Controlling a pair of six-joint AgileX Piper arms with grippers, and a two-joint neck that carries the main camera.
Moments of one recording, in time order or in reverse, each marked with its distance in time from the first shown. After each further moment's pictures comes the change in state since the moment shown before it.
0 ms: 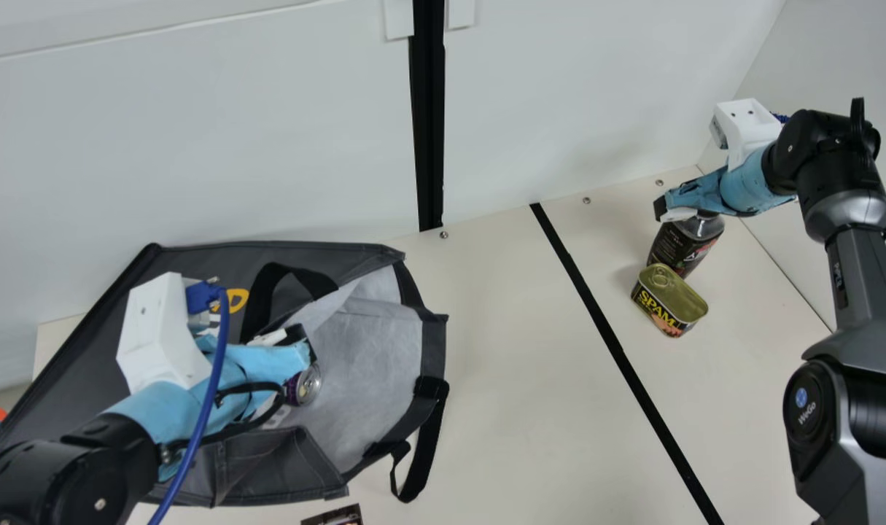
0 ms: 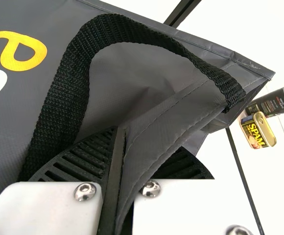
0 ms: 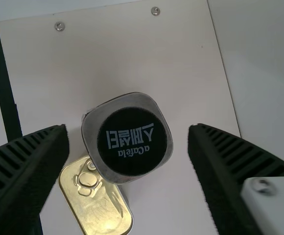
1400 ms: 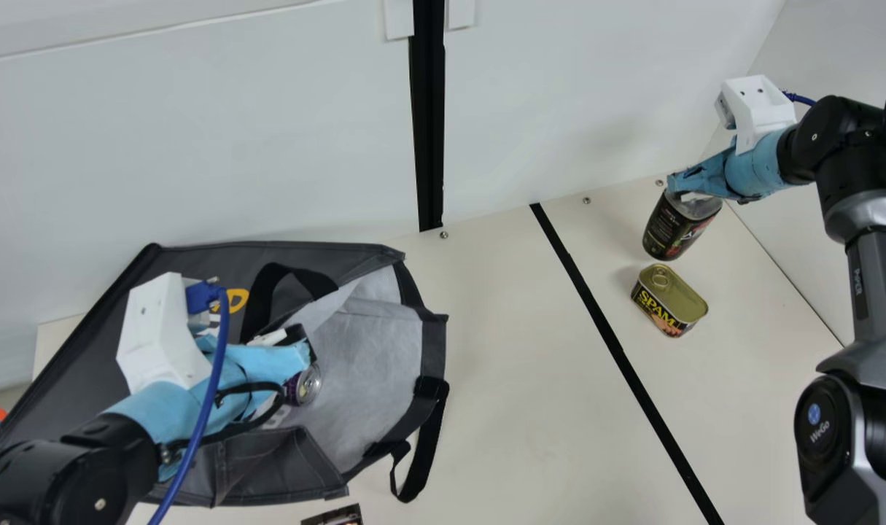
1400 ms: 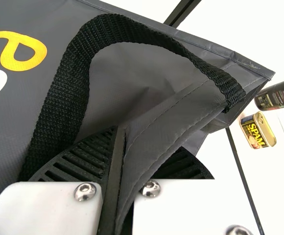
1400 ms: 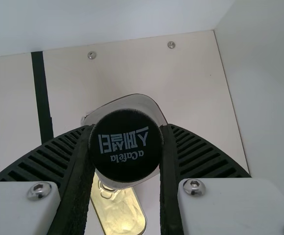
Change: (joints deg) left arm 0.0 0.0 0.0 0.0 0.0 0.0; right arm 0.1 -4.8 0.5 6.1 -0.4 -4.7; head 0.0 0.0
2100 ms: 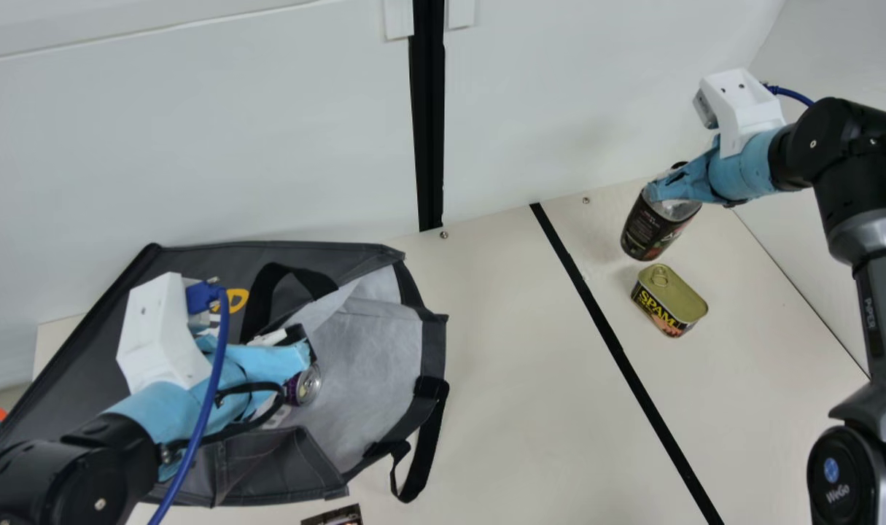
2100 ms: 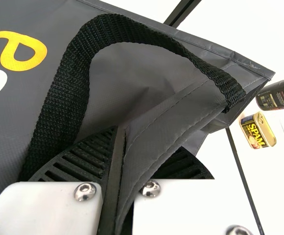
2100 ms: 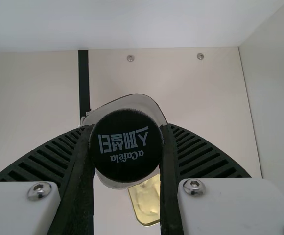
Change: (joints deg) left arm 0.0 0.0 0.0 0.0 0.0 0.0; right arm 3.9 -8.7 7.0 1.7 -0.1 -2.5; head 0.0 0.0
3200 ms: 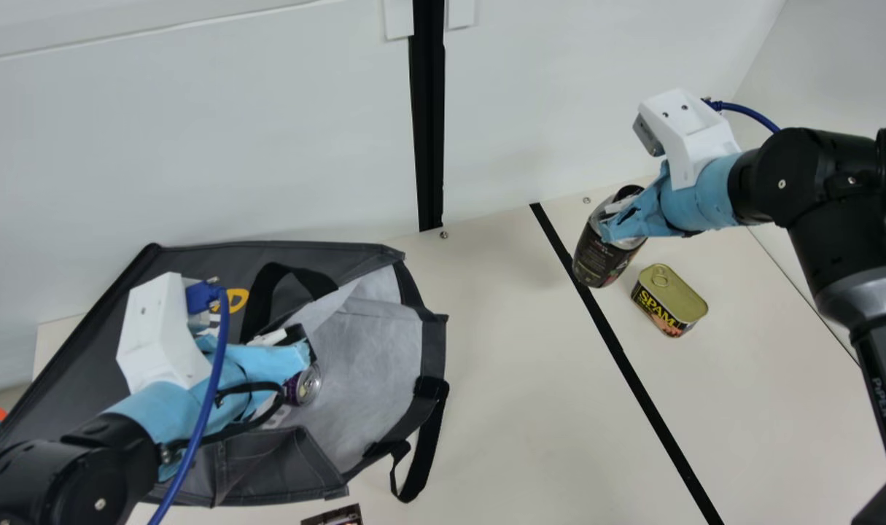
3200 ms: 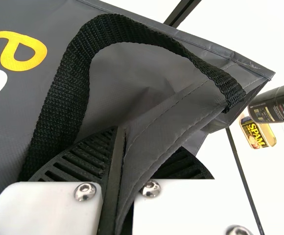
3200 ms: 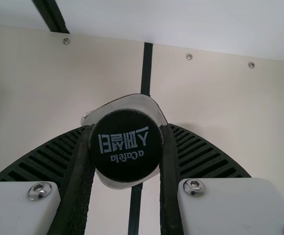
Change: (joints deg) left arm 0.0 0.0 0.0 0.0 0.0 0.0; right arm 9.8 -12.0 9.7 -0.4 2.2 0.7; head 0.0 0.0
